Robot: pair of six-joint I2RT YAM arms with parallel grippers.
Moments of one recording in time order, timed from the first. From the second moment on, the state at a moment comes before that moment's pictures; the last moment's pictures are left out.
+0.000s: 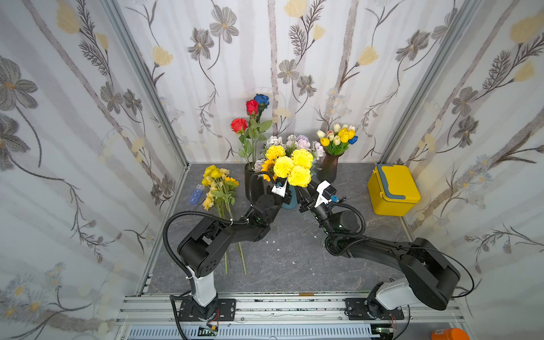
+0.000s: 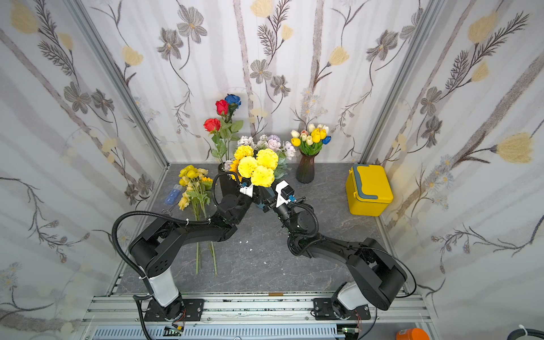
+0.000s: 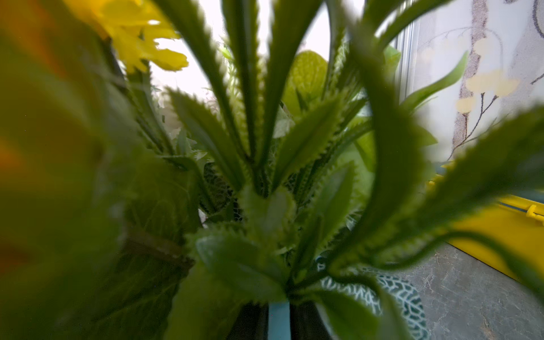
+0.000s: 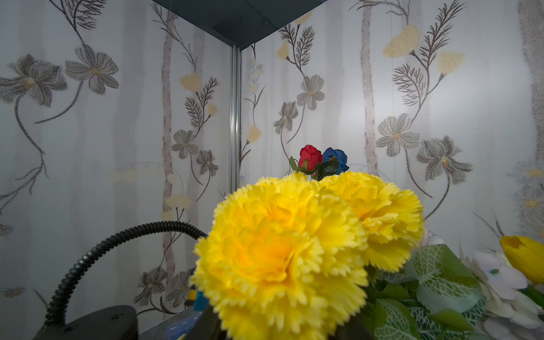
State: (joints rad) left arm -0.70 1.82 0.90 1.09 -0.24 0.12; right arm 0.77 1.46 0.68 1.32 0.03 -0.01
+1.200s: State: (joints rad) left arm -0.74 1.57 0.79 0.96 -0.18 0.13; right arm 0.76 1.22 0.55 1.20 0.07 -0.05
